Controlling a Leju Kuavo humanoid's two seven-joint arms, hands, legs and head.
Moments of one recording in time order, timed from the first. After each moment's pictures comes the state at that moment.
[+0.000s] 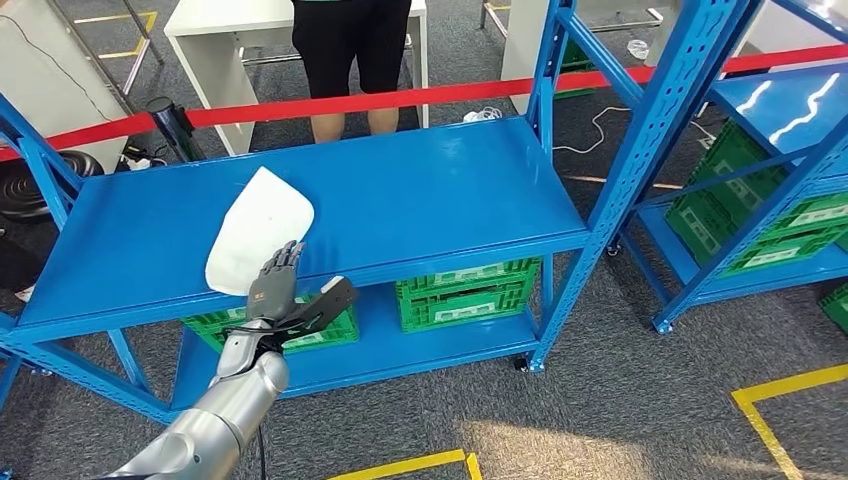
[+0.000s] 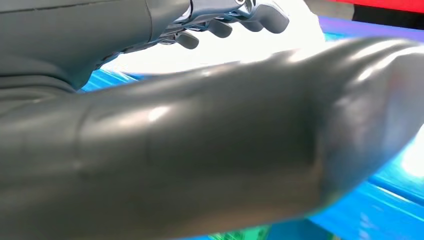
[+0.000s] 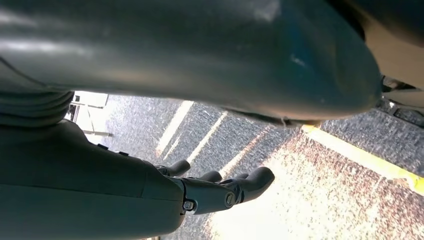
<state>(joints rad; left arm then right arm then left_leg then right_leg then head) -0.72 -0.23 0.01 -0.25 -1.25 0.43 -0.20 -0.09 0.17 -0.97 -0.19 1.43 -0.08 0.28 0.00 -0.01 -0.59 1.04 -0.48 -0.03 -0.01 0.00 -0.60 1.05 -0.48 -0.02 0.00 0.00</state>
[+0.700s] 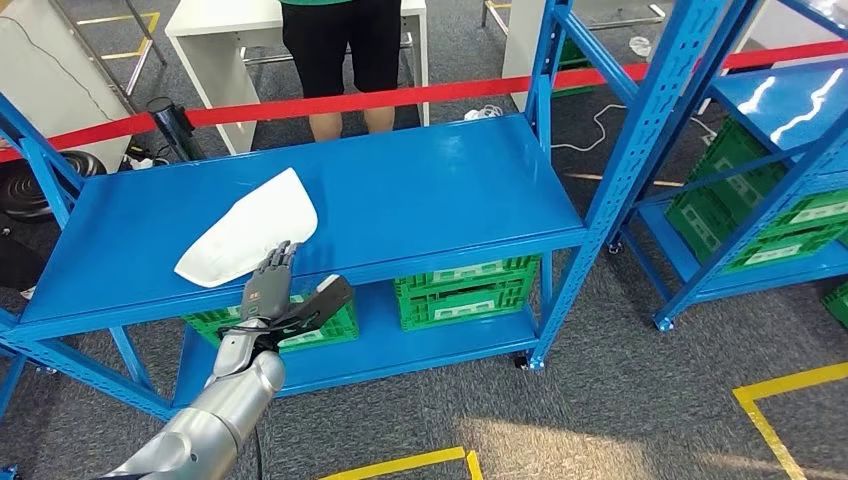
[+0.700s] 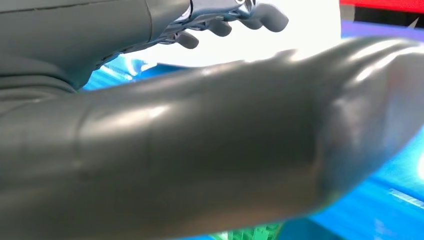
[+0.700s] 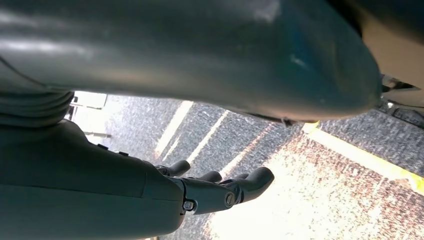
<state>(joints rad) -0.72 -0.22 0.02 -0.25 -1.29 0.43 -0.17 -0.09 0.17 -0.97 -0.19 1.42 -0.08 0.28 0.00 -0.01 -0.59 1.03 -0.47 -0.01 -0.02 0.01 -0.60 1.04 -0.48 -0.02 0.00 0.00</state>
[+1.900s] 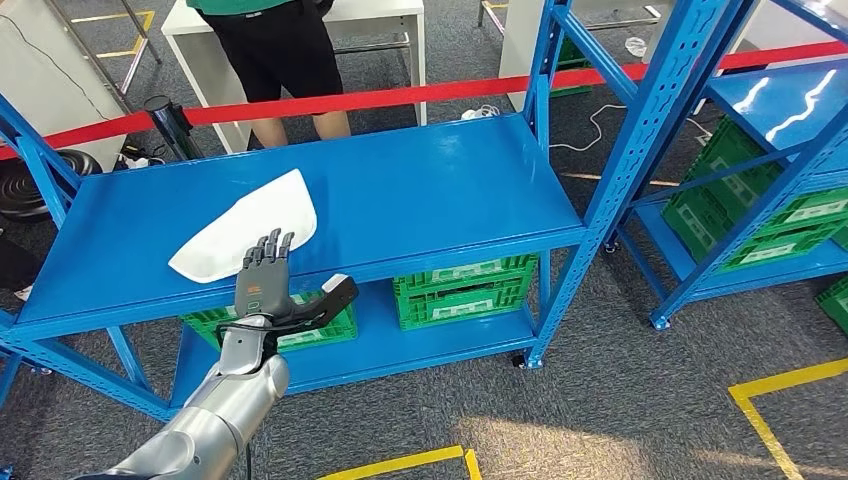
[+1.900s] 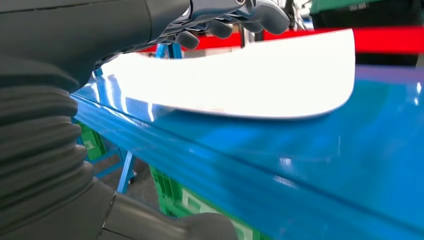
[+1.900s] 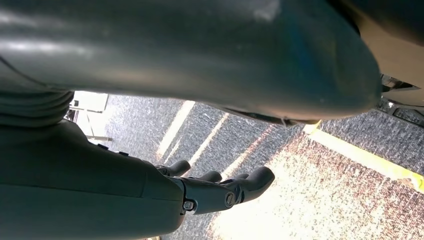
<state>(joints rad) -0.72 -0.23 -0.08 -0.25 -1.48 0.57 0.02 -0.09 0.17 -0.97 -0.19 1.41 -0.10 0.28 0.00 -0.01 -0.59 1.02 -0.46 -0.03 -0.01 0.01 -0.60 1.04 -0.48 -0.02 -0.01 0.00</state>
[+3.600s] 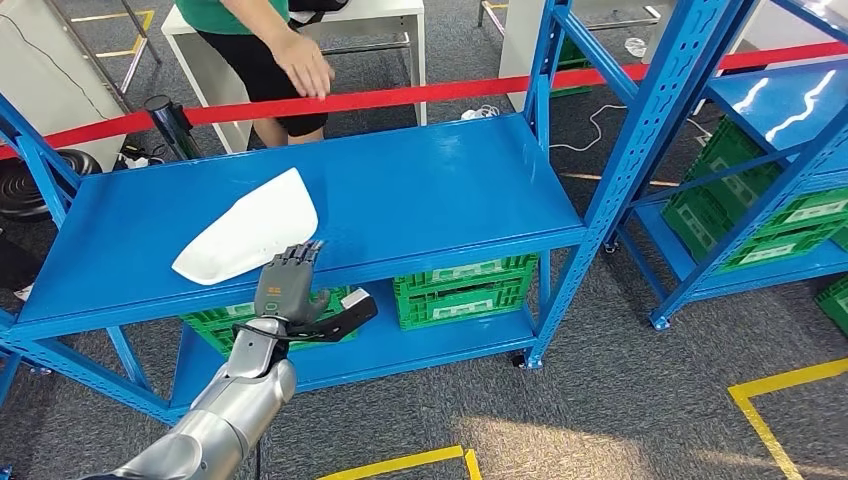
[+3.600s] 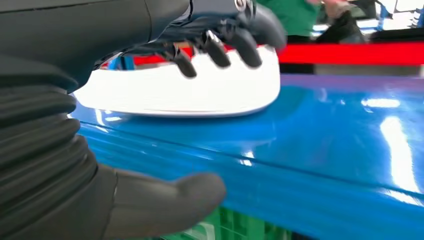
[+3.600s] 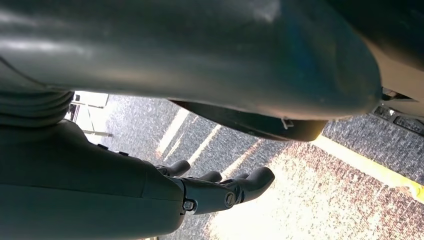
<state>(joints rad) -0.71 -0.24 -0.15 -0.25 -1.43 0.56 -0.16 -0.08 0.17 -0.95 -0.19 1.41 -0.08 0.28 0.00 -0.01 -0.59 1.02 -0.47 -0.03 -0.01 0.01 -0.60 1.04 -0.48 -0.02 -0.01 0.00</state>
